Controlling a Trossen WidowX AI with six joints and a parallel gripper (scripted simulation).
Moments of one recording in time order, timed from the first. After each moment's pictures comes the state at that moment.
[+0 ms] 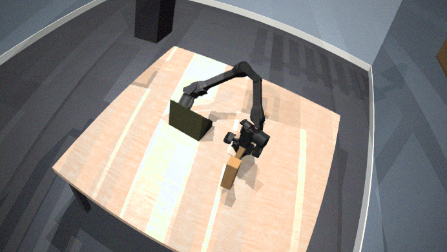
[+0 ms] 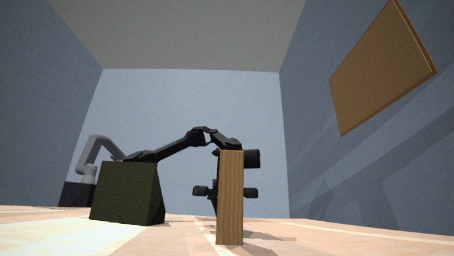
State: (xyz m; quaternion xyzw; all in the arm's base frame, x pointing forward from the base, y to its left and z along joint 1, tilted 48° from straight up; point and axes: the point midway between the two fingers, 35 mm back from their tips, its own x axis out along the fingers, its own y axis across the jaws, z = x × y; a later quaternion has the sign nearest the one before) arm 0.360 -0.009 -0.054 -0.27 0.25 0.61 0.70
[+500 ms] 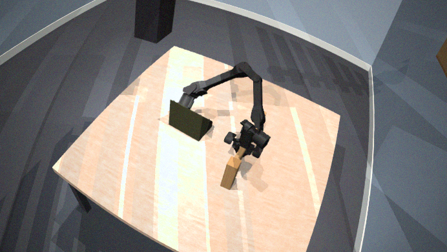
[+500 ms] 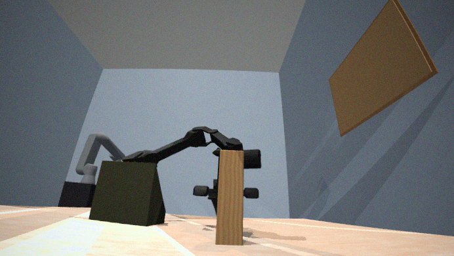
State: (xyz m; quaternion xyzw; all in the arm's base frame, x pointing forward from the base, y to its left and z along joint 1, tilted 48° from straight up) arm 0.362 -0.010 -0.054 -0.26 0.25 0.61 0.70
